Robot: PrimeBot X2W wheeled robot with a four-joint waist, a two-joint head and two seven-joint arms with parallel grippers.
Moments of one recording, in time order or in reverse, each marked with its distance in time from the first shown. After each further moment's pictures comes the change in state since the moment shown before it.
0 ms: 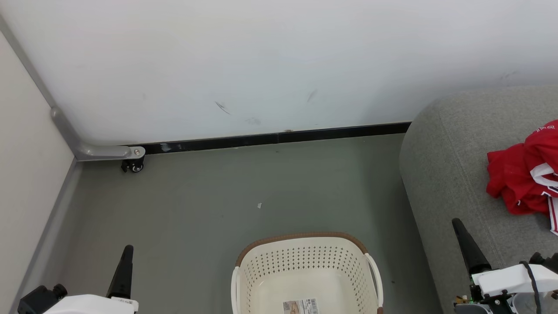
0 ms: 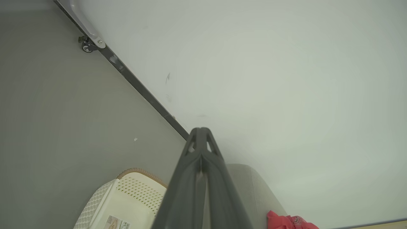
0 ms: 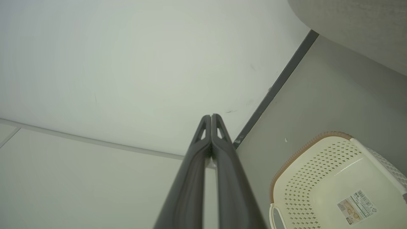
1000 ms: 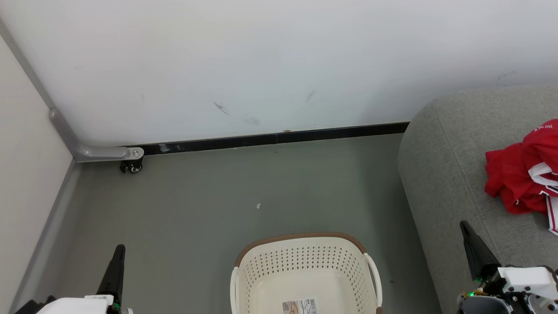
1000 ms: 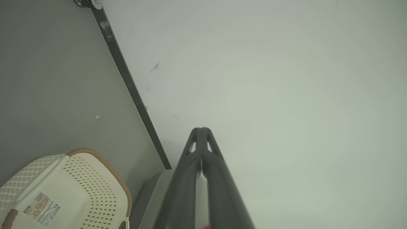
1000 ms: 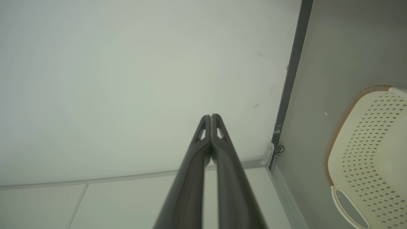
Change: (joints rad) left arm -0.025 -0.028 0.075 0.066 -0.358 -0.060 0.096; right arm -0.020 0.001 -0.041 0.070 0.418 0.000 0.084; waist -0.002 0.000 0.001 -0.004
